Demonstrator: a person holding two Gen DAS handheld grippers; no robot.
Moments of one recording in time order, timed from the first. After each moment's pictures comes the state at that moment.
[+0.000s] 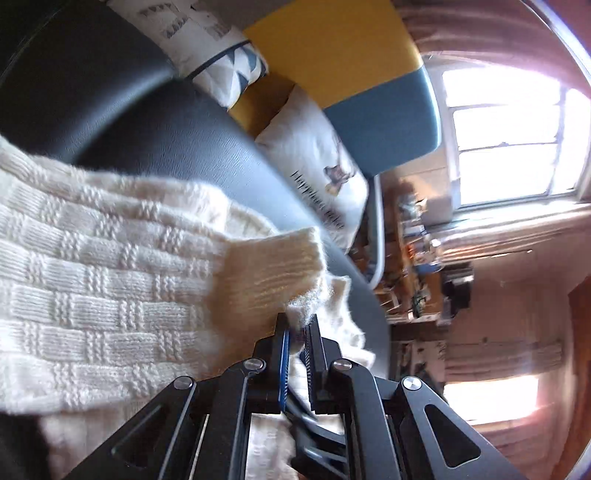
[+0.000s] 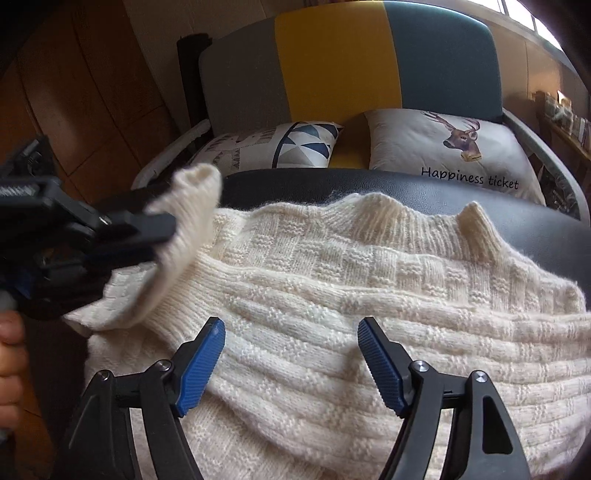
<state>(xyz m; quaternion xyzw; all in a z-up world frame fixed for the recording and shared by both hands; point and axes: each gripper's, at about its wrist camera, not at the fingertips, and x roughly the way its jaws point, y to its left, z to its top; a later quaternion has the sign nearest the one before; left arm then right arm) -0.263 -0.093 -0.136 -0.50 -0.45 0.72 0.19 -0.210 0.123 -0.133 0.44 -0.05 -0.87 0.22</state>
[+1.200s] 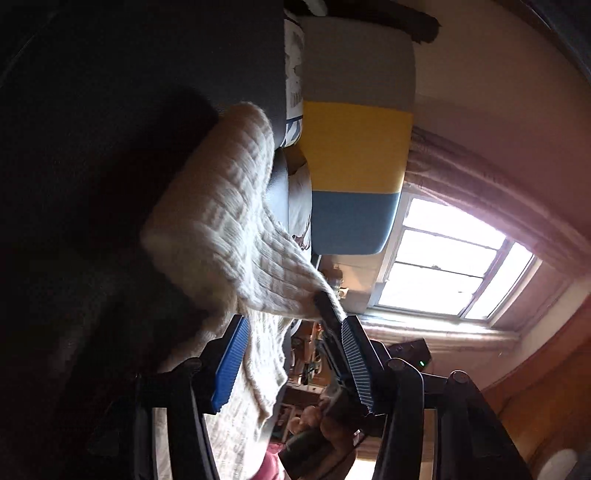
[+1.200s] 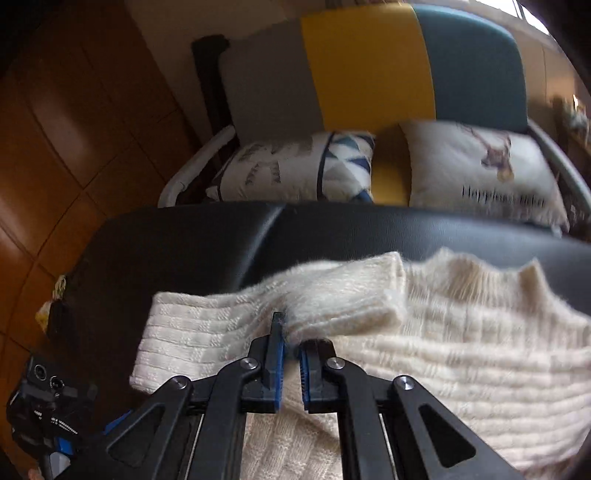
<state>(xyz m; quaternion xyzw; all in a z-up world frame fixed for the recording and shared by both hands) -0.097 -0.236 -0.174 -0.34 -0.70 0.61 0.16 -0.221 0.018 -0.055 0.44 -0.03 -0.87 0.23</state>
